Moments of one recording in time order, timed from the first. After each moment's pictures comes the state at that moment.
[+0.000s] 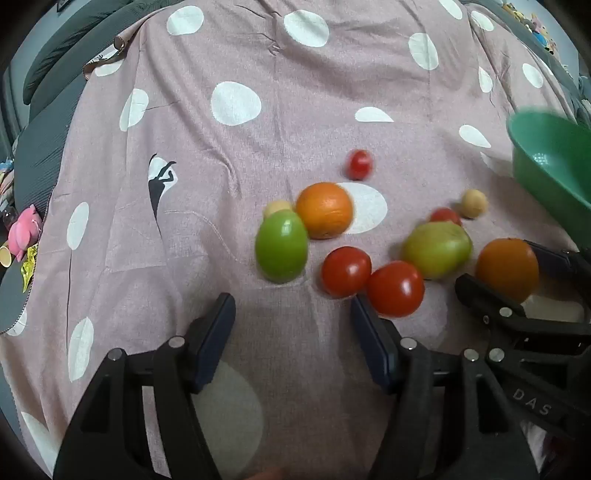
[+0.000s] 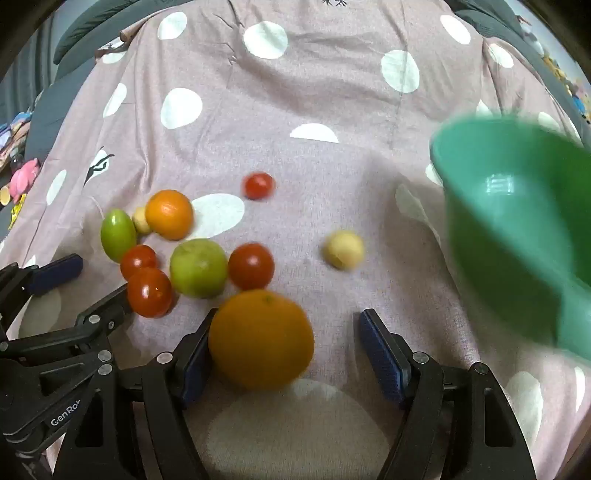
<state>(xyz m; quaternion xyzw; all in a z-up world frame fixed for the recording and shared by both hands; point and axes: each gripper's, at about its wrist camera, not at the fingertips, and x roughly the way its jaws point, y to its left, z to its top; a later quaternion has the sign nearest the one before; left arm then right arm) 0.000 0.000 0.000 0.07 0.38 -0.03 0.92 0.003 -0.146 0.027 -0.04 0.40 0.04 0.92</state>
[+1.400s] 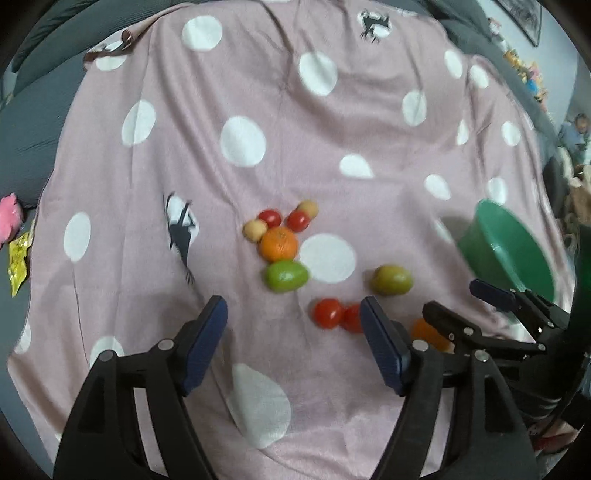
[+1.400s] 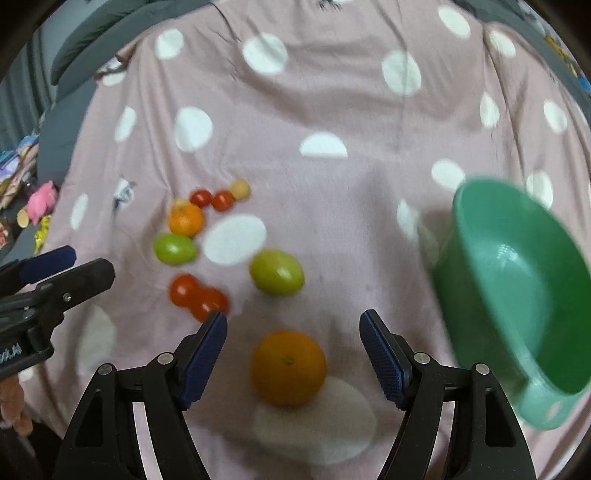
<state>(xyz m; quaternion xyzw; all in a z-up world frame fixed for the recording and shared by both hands) 0.002 0.043 0.097 -0.02 0.41 -0.12 0.91 -0.003 -0.143 0.077 0.01 0.41 0.07 0.91</state>
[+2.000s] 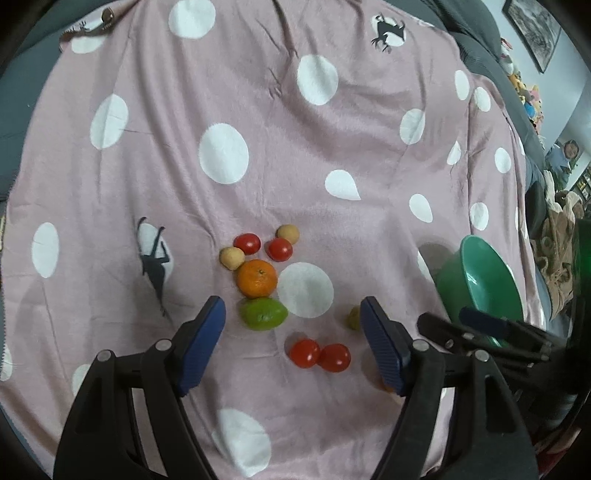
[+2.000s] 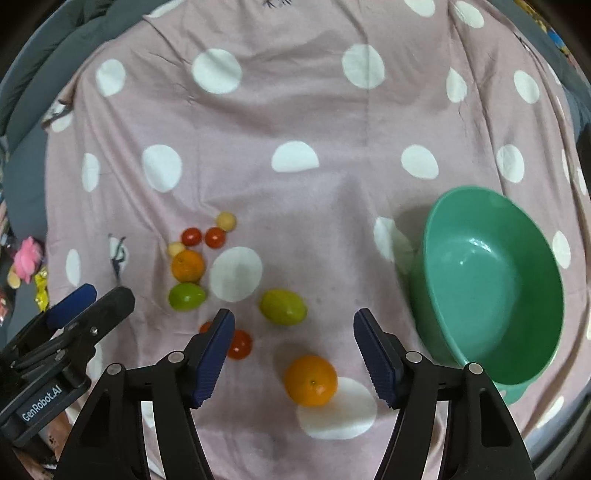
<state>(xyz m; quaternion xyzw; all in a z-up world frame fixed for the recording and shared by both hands) 0.063 0.048 0.108 -0.08 0.46 -0.15 0.87 0.042 -0.139 0.113 0.08 0.51 0.00 0.86</state>
